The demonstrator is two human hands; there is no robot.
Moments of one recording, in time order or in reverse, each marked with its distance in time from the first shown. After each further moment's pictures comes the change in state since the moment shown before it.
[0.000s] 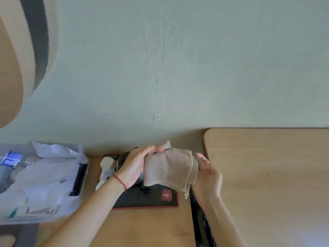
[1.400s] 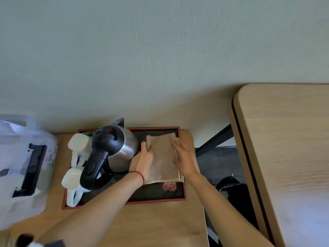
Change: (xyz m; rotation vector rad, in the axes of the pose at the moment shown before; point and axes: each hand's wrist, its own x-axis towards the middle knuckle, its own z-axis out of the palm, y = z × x) left_hand 0.141 -0.213 -0.054 1.591 0.021 -0.005; right_hand 0.184 0.156 -0.152 -1.680 -0.196 -0.203
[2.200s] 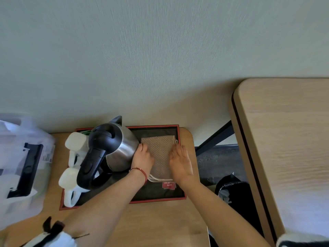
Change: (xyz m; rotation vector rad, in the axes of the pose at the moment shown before) left_hand 0.016 0.000 0.020 0.885 -0.164 0.186; right_hand -0.005 -0.001 0.030 -0.904 -0.131 -0.055
